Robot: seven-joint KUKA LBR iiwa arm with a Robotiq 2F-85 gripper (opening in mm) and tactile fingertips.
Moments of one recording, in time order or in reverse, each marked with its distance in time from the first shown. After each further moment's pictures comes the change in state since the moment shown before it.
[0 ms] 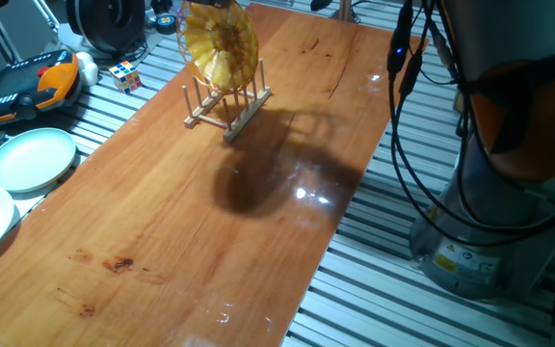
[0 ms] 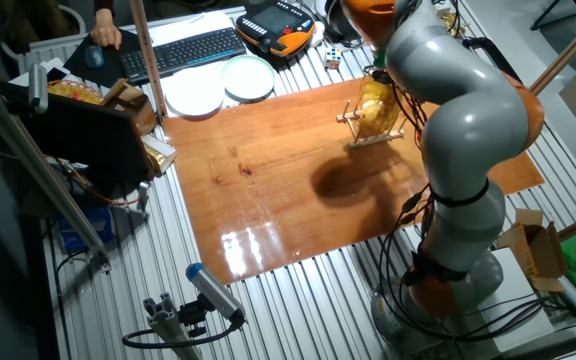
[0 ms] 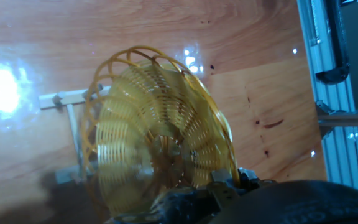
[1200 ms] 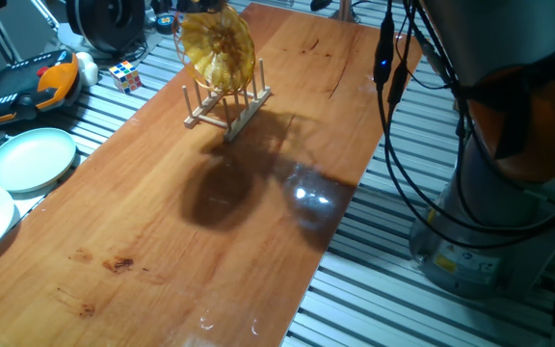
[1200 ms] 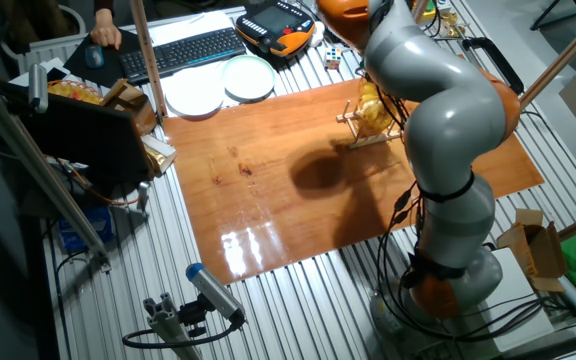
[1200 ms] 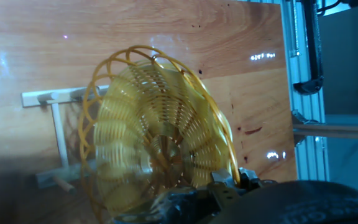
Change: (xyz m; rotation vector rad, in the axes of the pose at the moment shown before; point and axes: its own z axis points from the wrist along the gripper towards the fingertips) arm -0.012 0.016 -0.002 0.109 0.017 -0.052
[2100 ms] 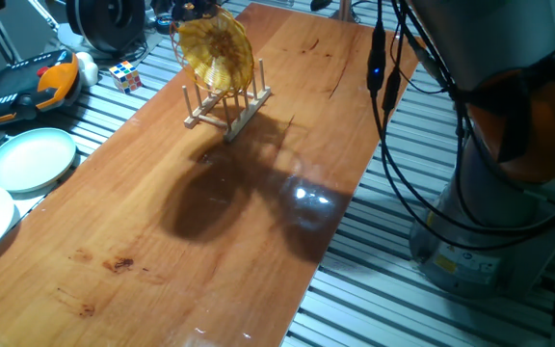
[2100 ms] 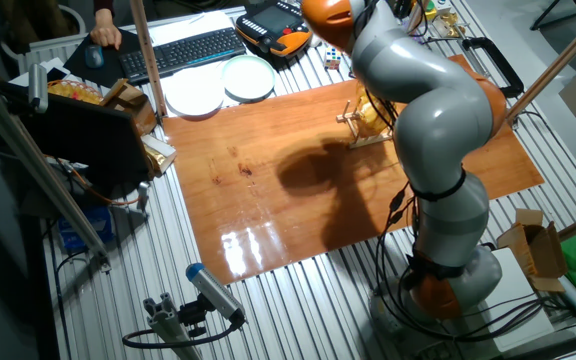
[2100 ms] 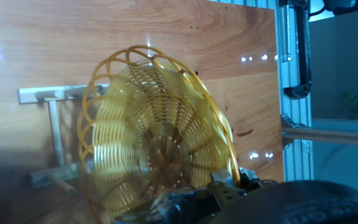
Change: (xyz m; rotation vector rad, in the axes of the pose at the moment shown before) arm -0.003 0.011 -0.001 0.058 0.000 -0.029
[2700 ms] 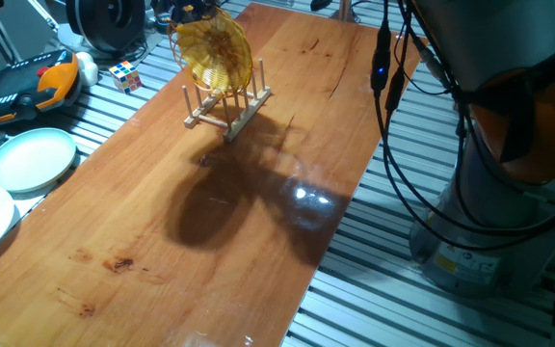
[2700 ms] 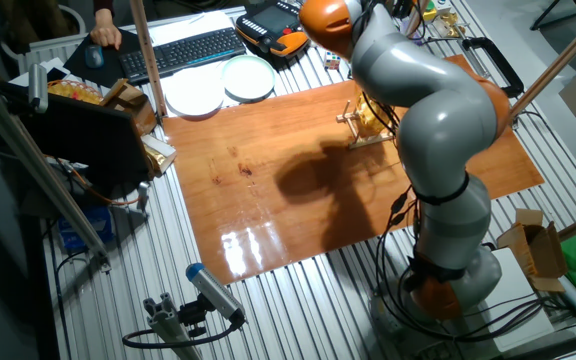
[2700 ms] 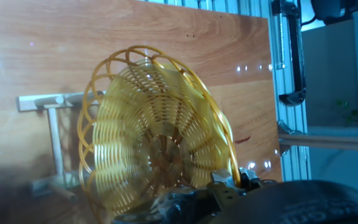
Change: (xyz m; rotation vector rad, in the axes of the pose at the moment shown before) arm 0.002 0.003 -0.003 0.019 -0.066 0.020
